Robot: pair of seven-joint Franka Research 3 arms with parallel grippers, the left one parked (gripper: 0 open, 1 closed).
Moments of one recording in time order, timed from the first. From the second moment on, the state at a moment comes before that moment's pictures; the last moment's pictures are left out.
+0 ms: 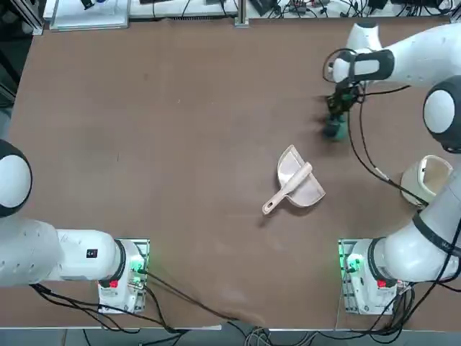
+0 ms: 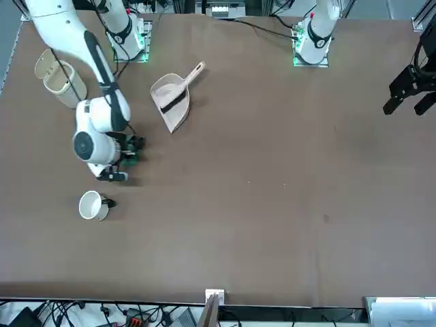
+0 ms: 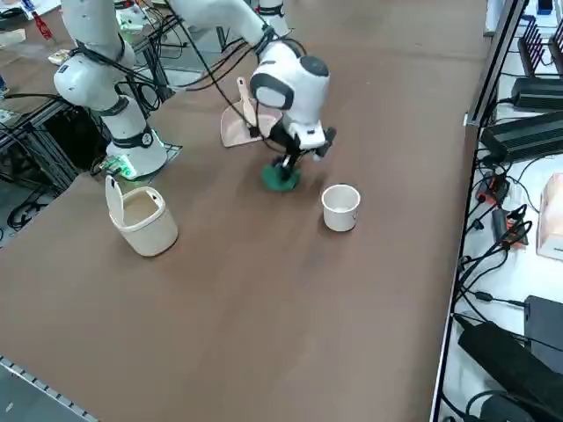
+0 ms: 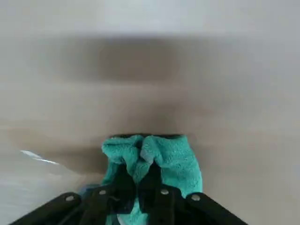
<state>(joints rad) 0.09 0.45 -0.02 -2.08 -0.04 2.23 0.05</state>
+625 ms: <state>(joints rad) 0.03 0.43 -0.16 -2.11 -0.04 2.24 -0.20</state>
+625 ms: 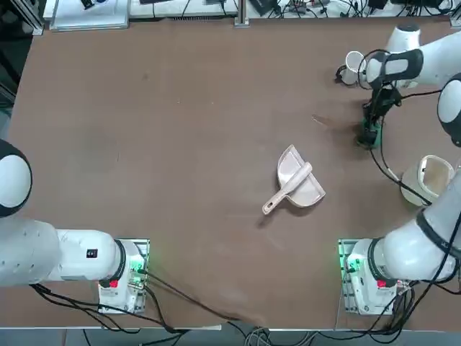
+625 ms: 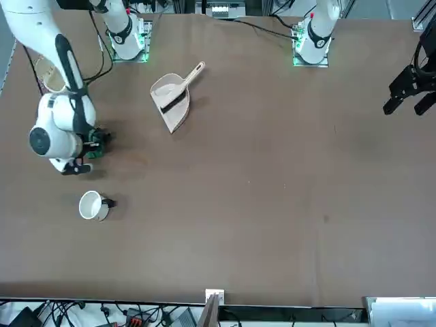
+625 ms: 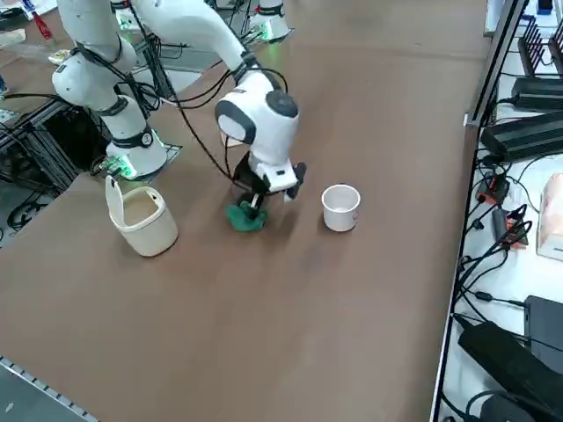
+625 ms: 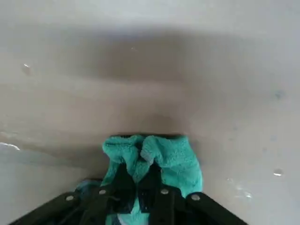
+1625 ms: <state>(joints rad) 0.39 0.53 -0.06 -1.93 0.23 2.38 0.44</state>
